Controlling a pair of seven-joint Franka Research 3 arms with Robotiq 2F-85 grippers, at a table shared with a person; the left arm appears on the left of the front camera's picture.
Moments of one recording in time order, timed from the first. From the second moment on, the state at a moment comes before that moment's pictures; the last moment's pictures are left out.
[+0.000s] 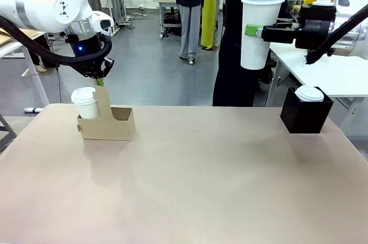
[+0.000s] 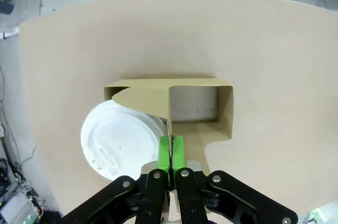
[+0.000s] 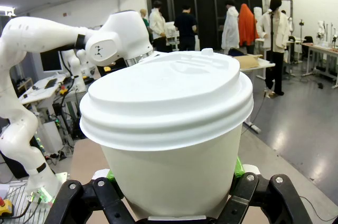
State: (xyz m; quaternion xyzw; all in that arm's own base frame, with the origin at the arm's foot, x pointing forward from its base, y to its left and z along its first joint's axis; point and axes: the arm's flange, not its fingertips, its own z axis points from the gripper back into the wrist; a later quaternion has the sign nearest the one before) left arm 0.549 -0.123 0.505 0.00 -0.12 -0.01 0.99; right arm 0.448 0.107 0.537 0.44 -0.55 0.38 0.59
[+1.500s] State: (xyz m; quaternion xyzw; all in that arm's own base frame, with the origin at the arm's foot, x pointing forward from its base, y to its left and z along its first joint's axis) left arm 0.388 -0.335 0.539 -0.04 -0.14 0.00 0.99; right arm 0.449 0.107 0.537 0.44 -0.55 0.38 0.59
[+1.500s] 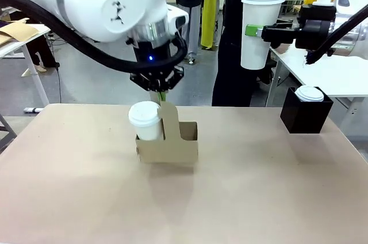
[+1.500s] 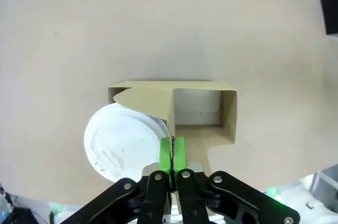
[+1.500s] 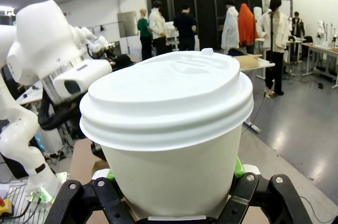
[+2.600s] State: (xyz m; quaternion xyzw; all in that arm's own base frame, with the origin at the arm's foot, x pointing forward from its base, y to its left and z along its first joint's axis) left arm 0.385 -0.358 0.504 -0.01 -0.10 -0.01 1.00; right arm 0.449 0.107 0.537 0.44 -0.55 0.38 0.59
